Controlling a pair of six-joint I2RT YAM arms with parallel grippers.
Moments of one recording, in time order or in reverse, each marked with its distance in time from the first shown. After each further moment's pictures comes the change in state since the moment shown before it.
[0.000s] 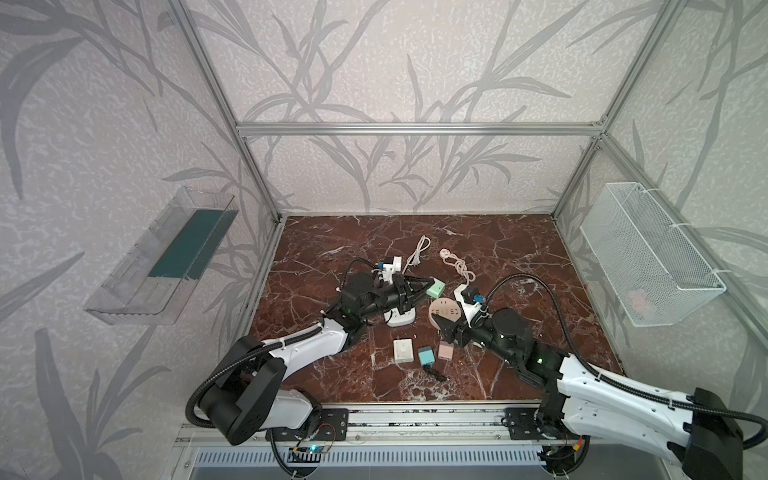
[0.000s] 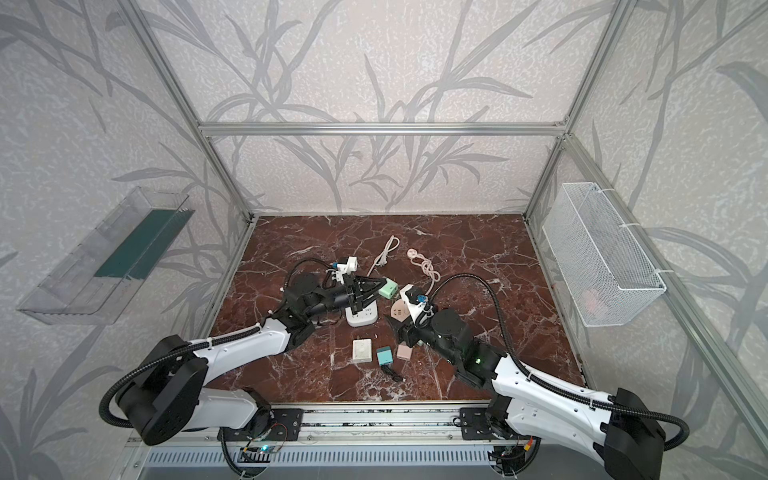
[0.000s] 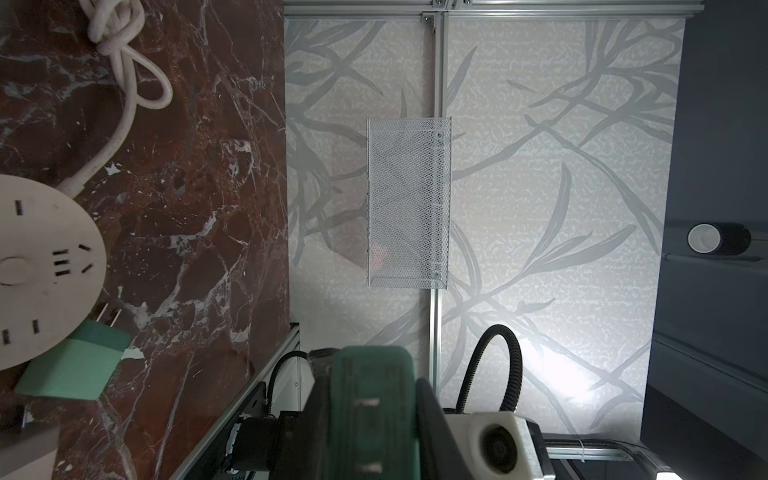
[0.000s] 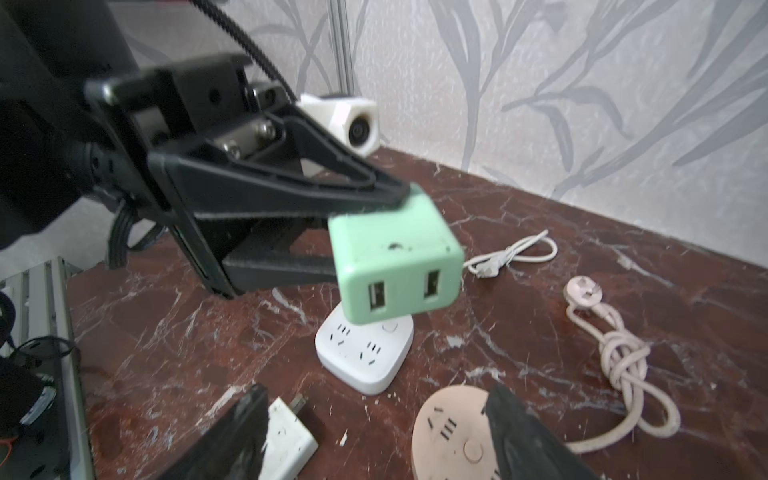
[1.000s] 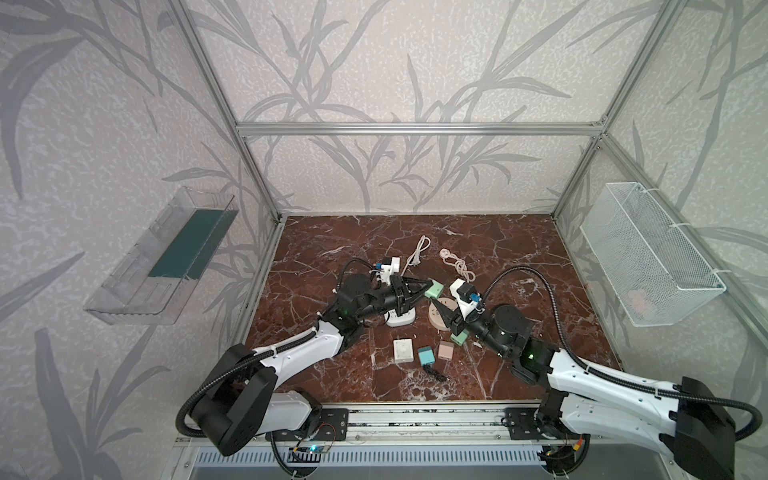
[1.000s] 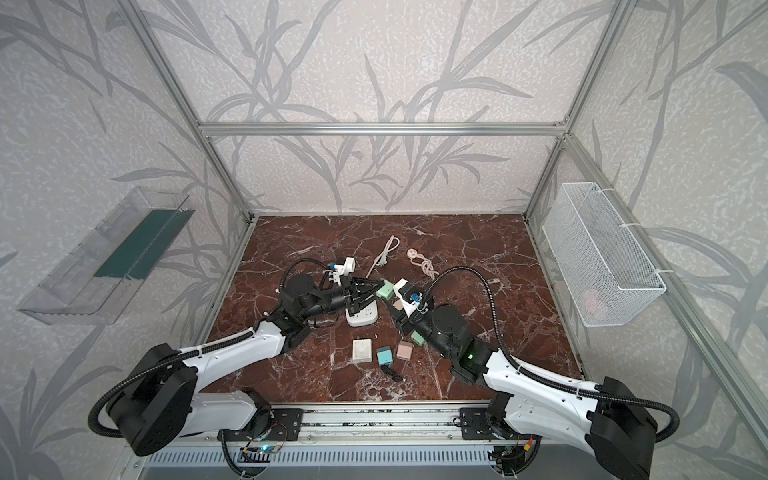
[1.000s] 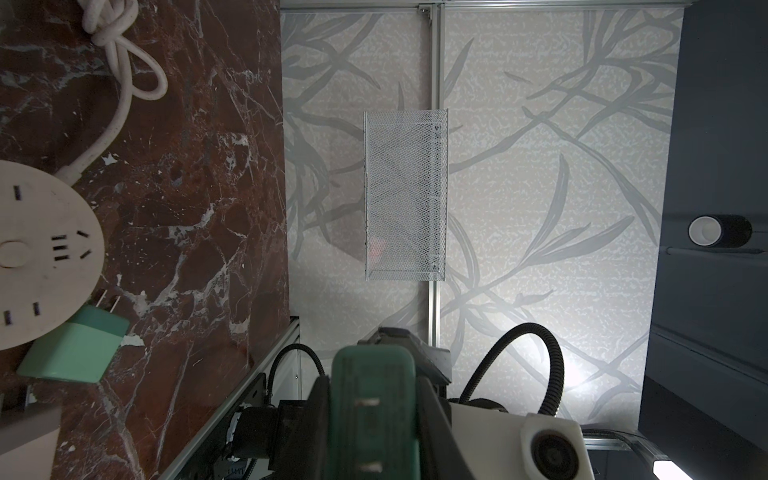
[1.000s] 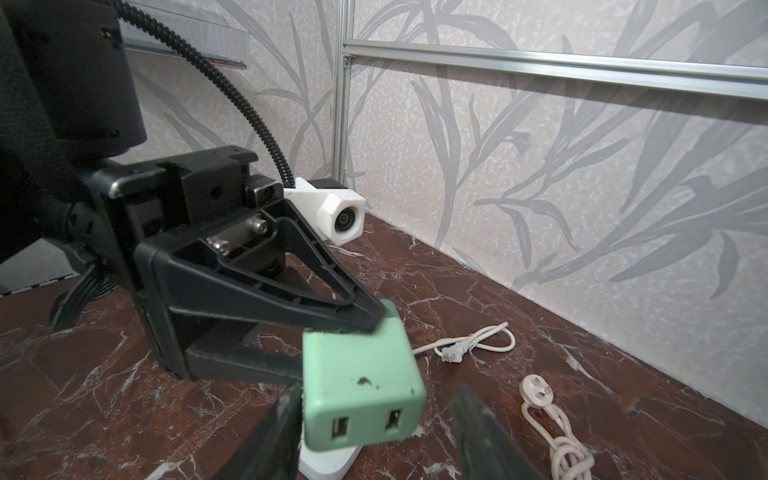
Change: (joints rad) left arm -0.001 -0.058 -0.011 -0.047 0.014 0.016; right arm -0.001 0.094 0.028 0.208 0.016 -0.183
